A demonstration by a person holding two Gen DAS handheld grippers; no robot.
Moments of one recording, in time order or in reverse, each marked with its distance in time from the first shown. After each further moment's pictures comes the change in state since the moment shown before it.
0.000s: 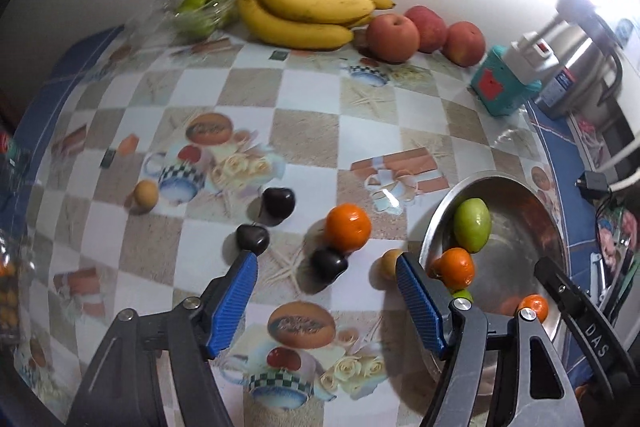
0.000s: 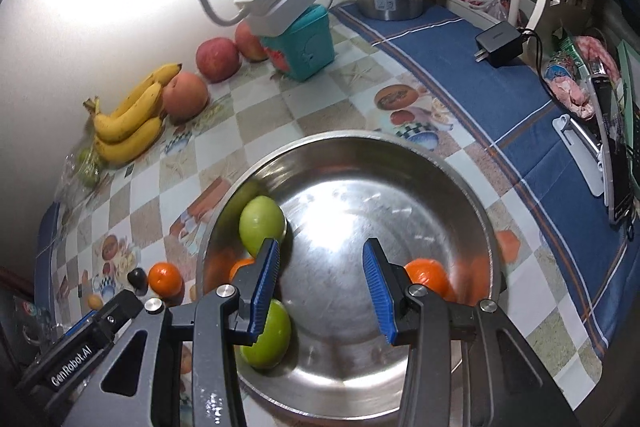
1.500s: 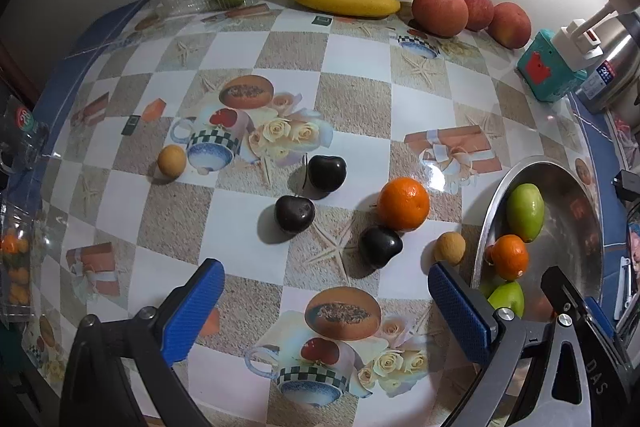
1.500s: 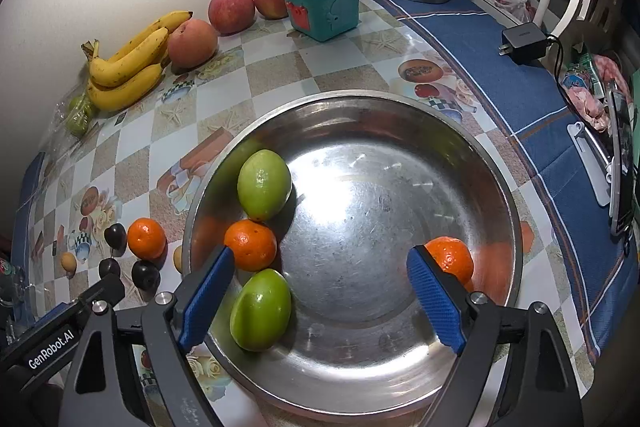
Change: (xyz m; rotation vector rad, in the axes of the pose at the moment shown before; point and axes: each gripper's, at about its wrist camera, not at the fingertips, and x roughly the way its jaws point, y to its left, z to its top) left arm 0.024 0.014 -0.008 -0.034 0.070 0.113; right arm 0.024 0.021 -0.015 -0.115 0.078 -0.066
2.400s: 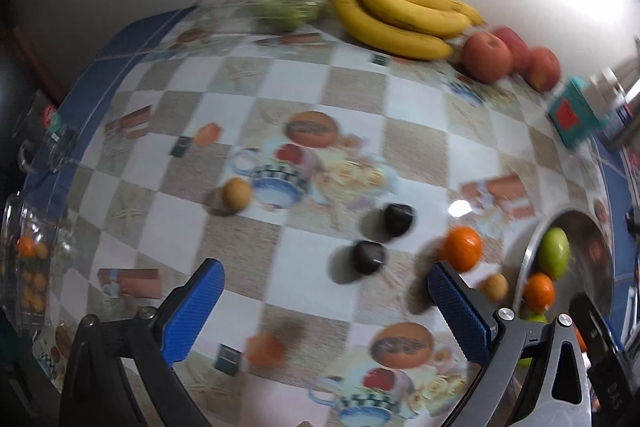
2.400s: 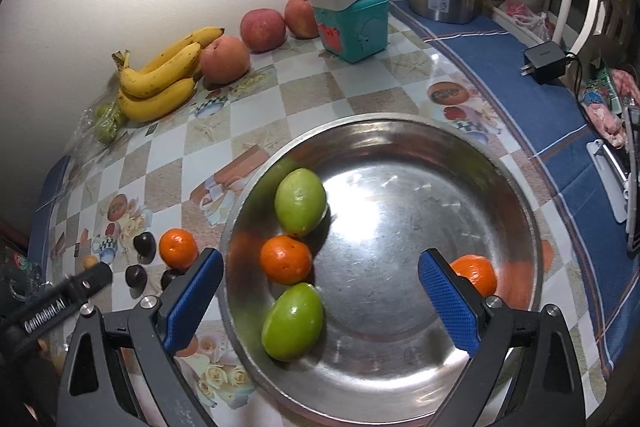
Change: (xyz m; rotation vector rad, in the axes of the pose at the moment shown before) left arm -0.011 0.055 0.018 -0.084 -0.084 0.050; right arm -0.006 0.011 -0.001 -0.030 -0.071 0.101
